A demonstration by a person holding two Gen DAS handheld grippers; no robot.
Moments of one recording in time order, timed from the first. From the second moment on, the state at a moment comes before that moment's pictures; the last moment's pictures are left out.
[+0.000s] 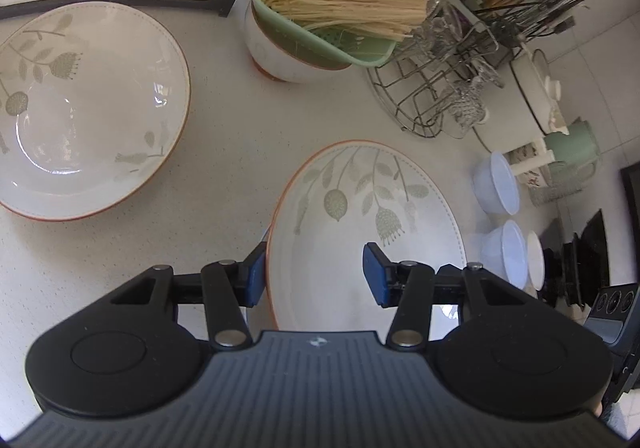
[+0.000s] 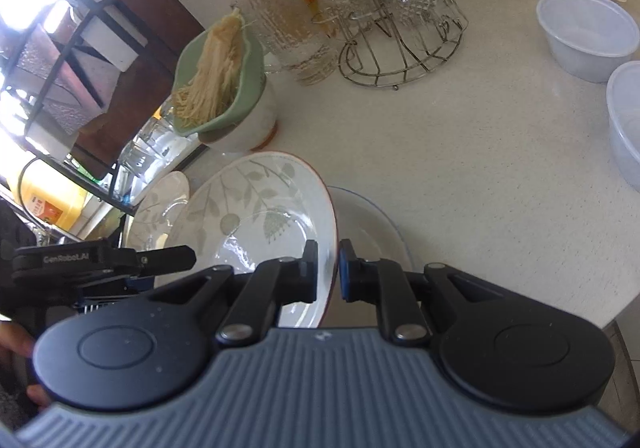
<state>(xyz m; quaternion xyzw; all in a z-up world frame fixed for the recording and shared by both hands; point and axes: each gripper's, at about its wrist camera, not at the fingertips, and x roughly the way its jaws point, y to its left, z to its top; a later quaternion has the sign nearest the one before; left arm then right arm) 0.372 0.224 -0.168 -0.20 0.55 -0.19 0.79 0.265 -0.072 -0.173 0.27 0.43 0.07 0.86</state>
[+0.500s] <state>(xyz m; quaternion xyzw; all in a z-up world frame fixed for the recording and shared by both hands) 0.384 0.185 -0.175 -0.14 0.57 -0.16 0.79 0.278 -0.092 -0.191 0.25 0.46 0.08 0.85</state>
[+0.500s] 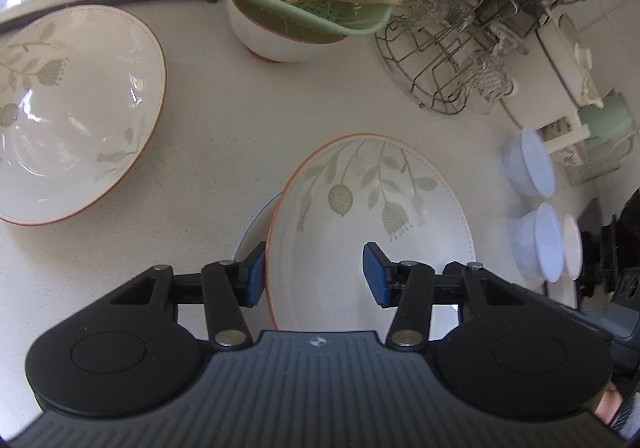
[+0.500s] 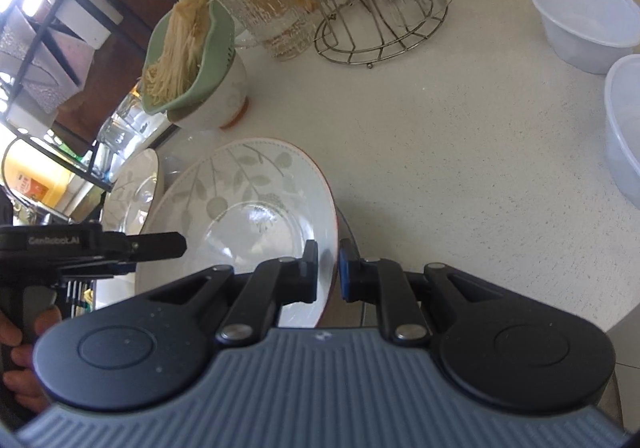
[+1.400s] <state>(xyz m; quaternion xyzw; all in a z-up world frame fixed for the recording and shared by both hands) 0.349 0.198 -0.161 -0.14 0.57 -0.12 0.80 0.272 -0.085 -0.189 0.21 0.46 0.10 0.86</state>
